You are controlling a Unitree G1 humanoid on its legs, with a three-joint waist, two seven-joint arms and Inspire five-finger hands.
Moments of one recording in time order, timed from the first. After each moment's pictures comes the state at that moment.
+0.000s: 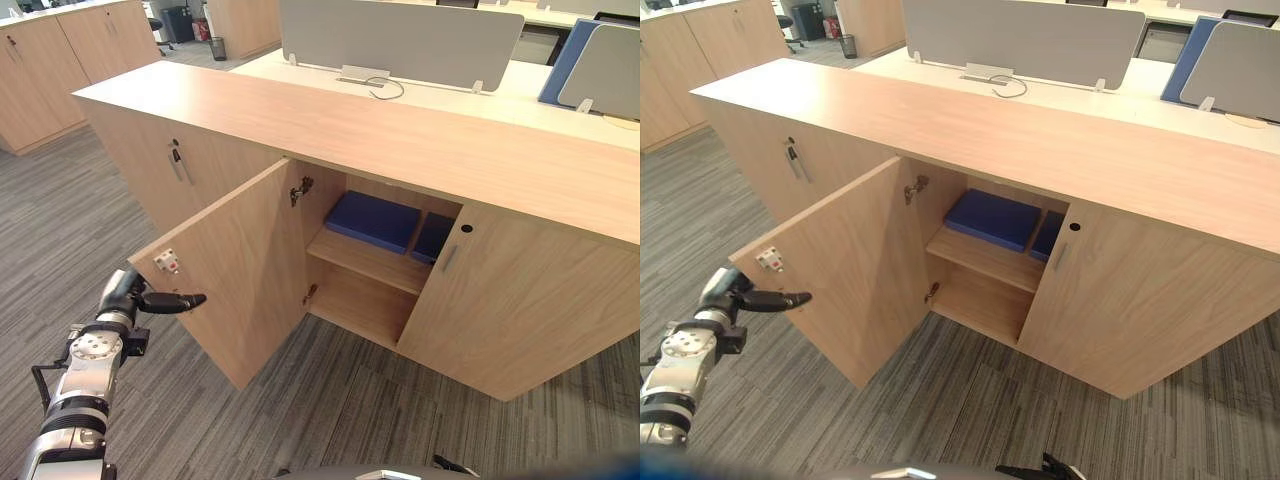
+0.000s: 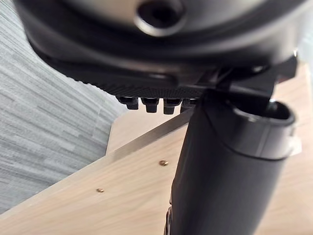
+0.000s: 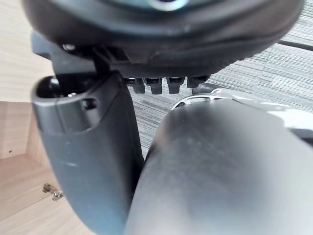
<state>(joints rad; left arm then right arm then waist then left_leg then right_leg) -0.16 0.69 0.06 0.66 -0.15 0.00 -0.14 0.15 -0.13 -0.21 1.11 -0.08 -0.02 0.22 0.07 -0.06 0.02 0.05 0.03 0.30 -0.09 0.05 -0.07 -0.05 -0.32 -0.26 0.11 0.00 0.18</state>
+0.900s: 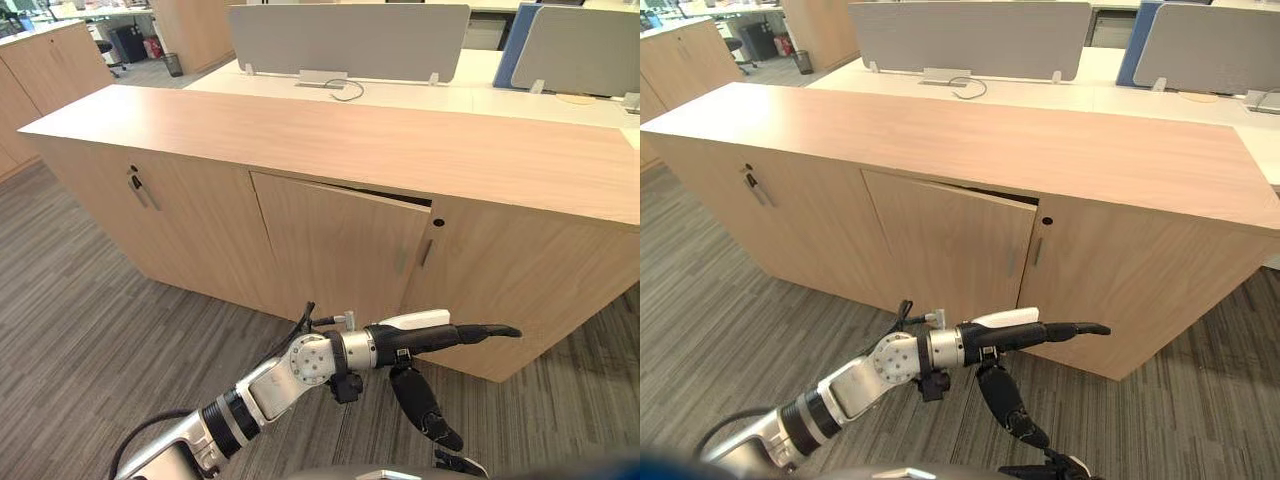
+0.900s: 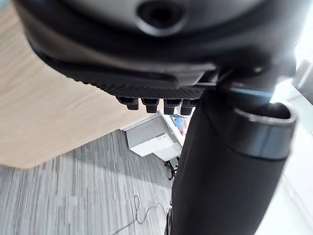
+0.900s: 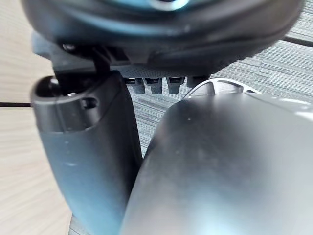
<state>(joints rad) -0.28 0.28 -0.81 0.07 -0.08 -0.12 -0.45 0.07 -0.18 -0.13 1.21 -0.11 -0.02 0.22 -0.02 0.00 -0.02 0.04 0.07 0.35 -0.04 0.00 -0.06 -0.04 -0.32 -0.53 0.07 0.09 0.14</state>
